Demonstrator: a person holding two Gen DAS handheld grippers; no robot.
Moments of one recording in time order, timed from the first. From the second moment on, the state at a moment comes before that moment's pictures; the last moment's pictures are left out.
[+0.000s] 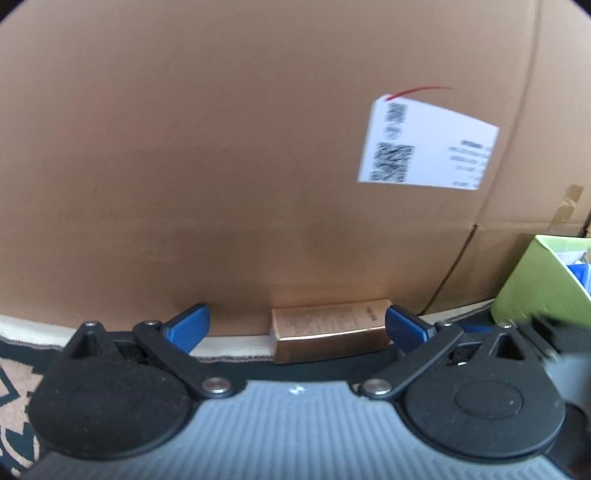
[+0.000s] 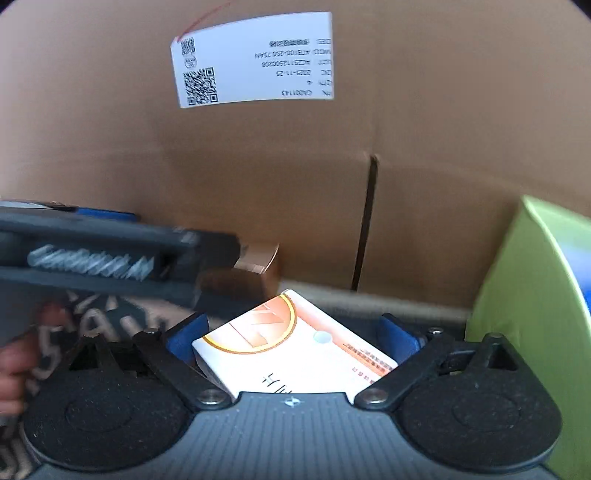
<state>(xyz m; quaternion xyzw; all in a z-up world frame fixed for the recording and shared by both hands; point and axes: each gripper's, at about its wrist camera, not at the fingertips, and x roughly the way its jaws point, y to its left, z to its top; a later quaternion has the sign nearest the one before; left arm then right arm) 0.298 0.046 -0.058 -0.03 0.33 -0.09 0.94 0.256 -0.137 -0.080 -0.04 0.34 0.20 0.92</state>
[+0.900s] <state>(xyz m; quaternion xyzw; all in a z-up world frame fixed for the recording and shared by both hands) 0.262 0.019 -0.078 0.00 0.36 -0.17 0.92 0.100 -0.176 -0.079 -0.03 0.30 0.15 0.94</state>
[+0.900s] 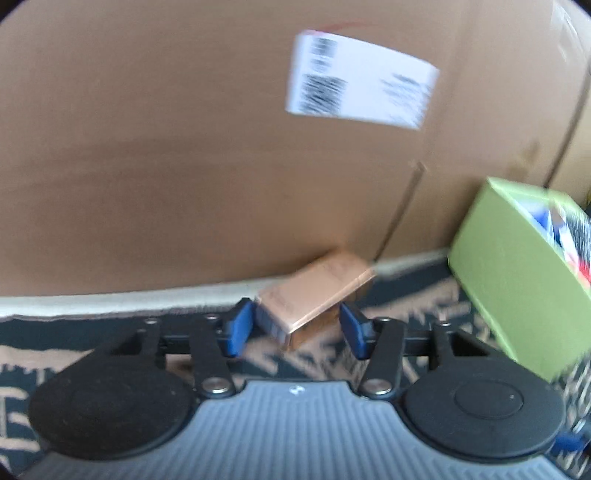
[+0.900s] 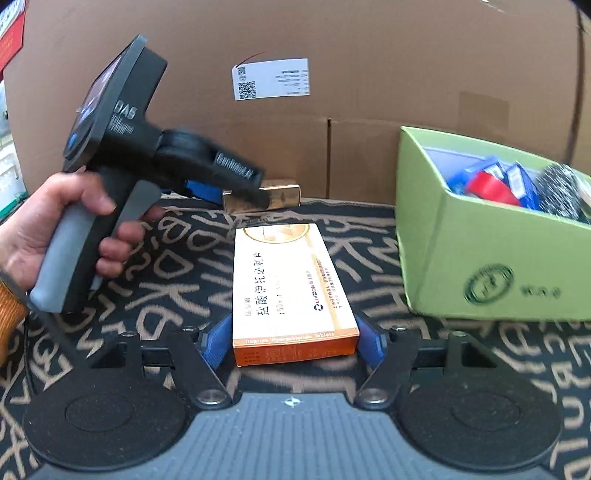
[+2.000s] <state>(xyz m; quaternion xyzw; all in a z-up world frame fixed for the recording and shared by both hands) 0.190 -0.014 -0.066 0.10 0.39 -0.21 0.89 0.023 -0.242 -0.081 0.00 0.31 0.14 0.94</state>
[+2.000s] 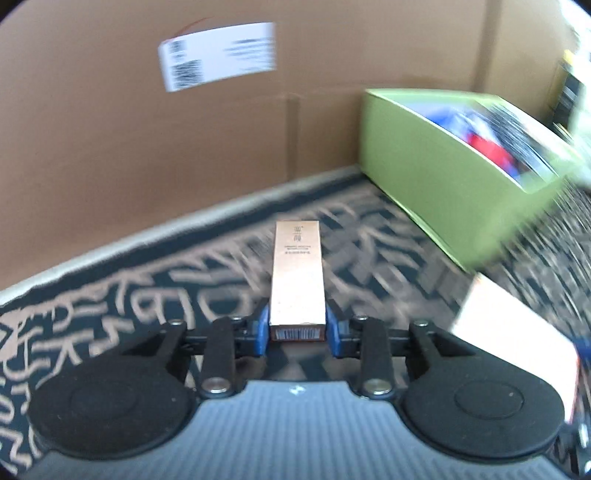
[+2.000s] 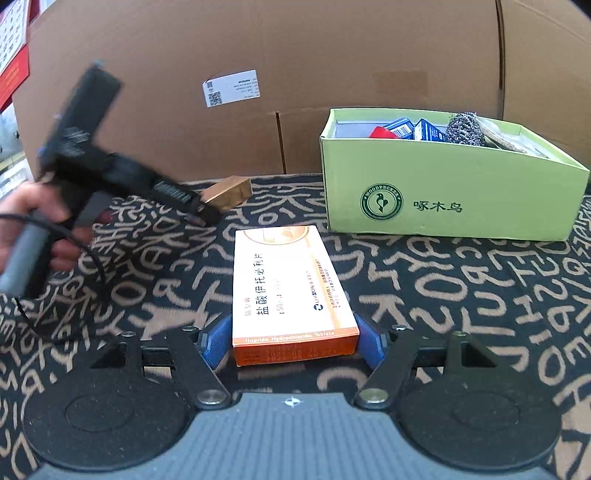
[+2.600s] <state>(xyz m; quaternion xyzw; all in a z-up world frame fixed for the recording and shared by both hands) 0.184 -0.028 -0.071 0.11 0.39 -0.16 0.90 0.045 -0.221 -0.082 -0.03 0.30 0.15 0.94</state>
